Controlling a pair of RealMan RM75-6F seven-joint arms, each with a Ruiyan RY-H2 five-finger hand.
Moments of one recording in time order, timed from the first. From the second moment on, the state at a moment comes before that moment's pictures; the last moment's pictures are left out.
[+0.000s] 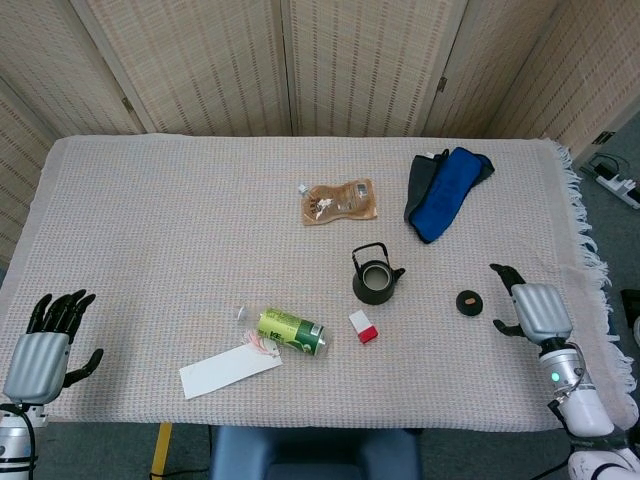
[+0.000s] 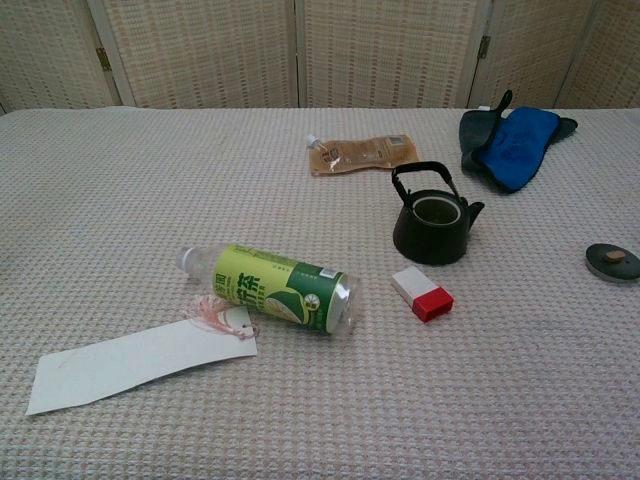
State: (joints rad) left arm -0.13 -1.18 -0.05 -1.66 1.50 1.49 0.18; right arm 0.33 -1.19 0.16 -1.58 -1.20 1.04 -0.22
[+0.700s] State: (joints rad) left arm -0.11 -1.18 -0.05 -1.65 1.50 1.50 0.16; right arm 0.46 -1.34 0.12 -1.38 -1.10 0.88 -0.29
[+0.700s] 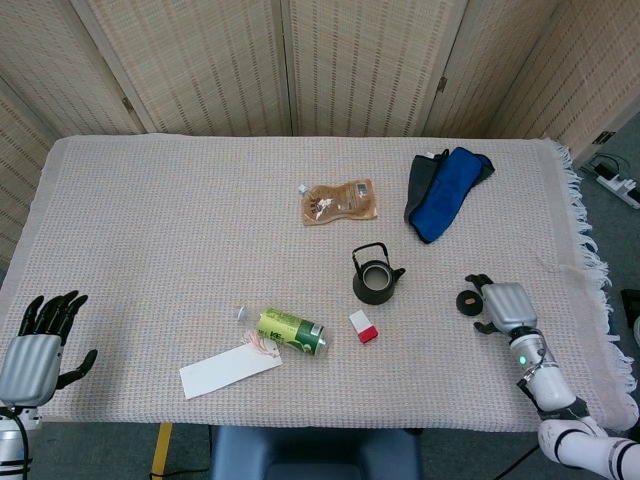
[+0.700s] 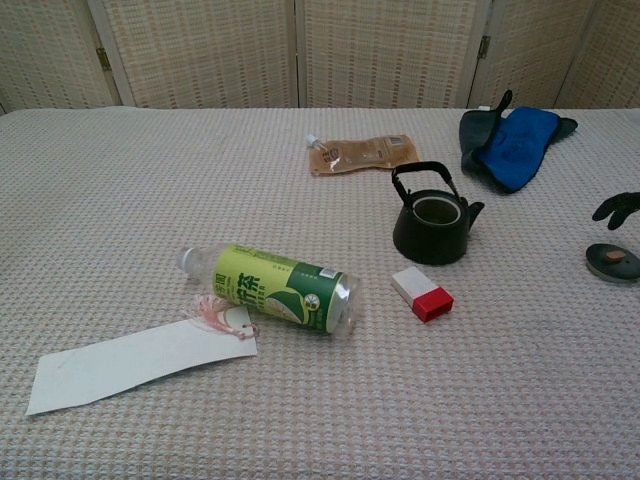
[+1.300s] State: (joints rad) left arm -0.11 -1.18 -0.05 -1.64 1.50 1.50 0.15; right arm 0.51 -1.40 0.12 -1.30 -1.06 0.84 -0.27
